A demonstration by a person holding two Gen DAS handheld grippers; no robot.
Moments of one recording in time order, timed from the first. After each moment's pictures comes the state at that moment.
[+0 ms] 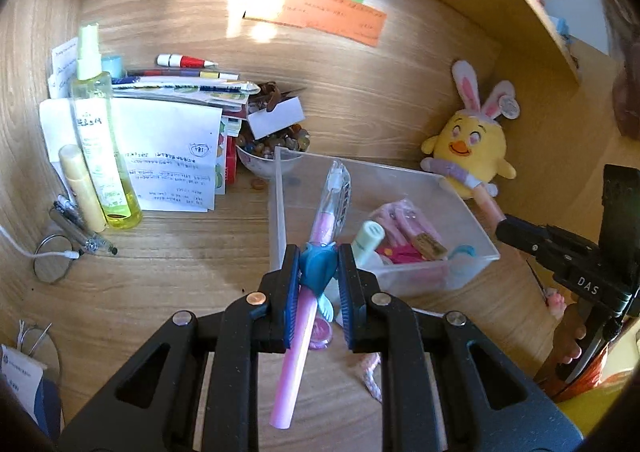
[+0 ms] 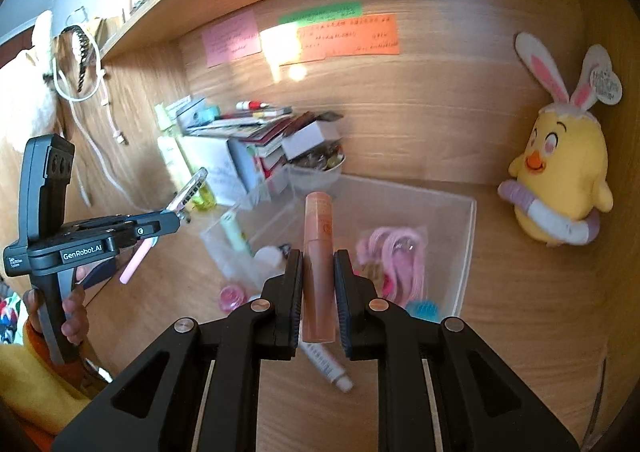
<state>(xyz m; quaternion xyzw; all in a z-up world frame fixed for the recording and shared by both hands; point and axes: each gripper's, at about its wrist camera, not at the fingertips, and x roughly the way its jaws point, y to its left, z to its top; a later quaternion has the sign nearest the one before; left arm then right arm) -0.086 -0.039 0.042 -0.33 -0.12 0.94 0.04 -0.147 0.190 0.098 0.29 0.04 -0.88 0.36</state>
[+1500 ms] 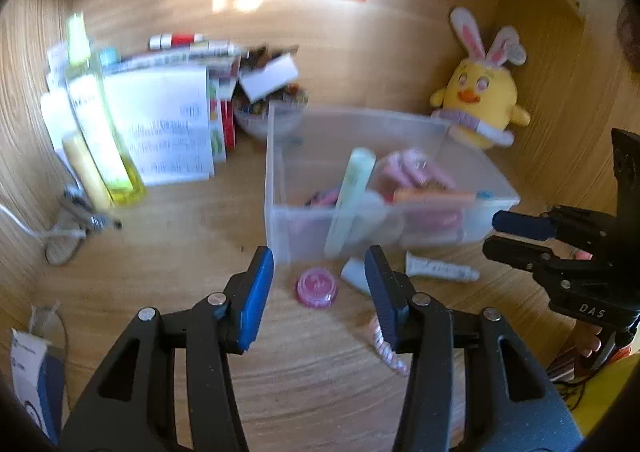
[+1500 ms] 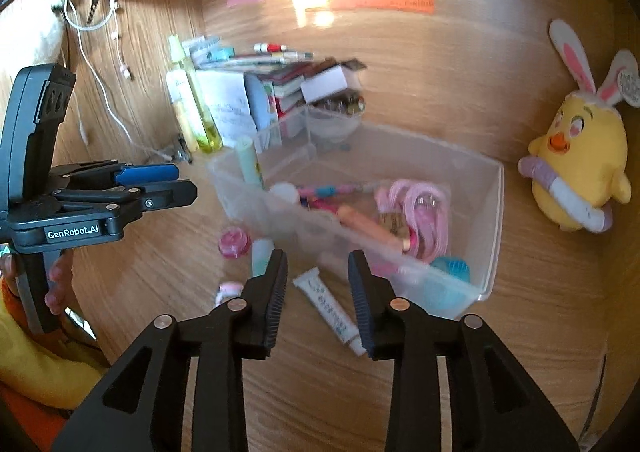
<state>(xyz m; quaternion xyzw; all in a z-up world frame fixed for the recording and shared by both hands) -0.073 -0.012 0.010 -0.37 -0.06 0.93 0.02 -0.125 0.172 0.060 0.35 0.11 -0.85 0.37</state>
